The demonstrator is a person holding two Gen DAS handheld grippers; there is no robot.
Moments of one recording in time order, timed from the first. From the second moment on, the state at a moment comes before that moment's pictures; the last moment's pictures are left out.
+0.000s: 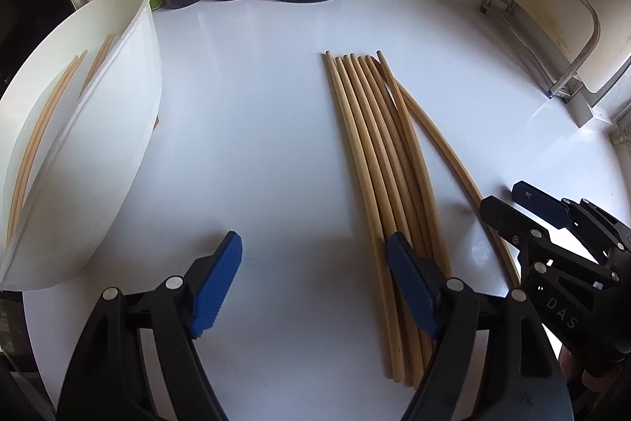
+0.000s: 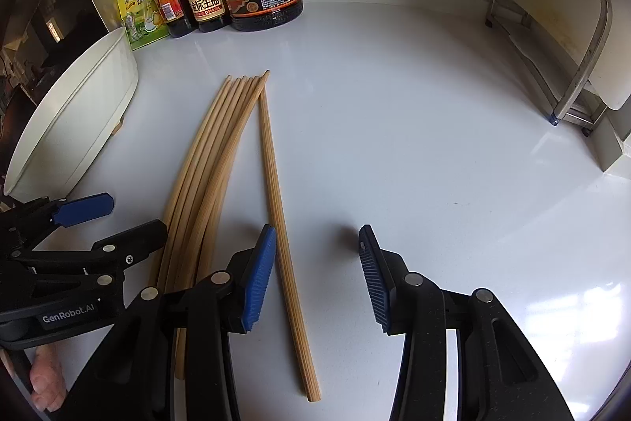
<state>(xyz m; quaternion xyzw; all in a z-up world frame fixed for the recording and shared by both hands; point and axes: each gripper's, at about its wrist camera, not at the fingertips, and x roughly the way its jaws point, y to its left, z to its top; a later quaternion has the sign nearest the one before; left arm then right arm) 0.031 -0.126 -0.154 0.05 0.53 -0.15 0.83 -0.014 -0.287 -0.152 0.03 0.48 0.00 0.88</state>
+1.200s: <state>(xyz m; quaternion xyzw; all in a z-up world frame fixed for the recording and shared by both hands) 0.048 -0.146 -0.148 0.07 0.52 -0.16 0.84 -0.007 -0.267 -0.154 0.00 0.47 0.02 0.88</state>
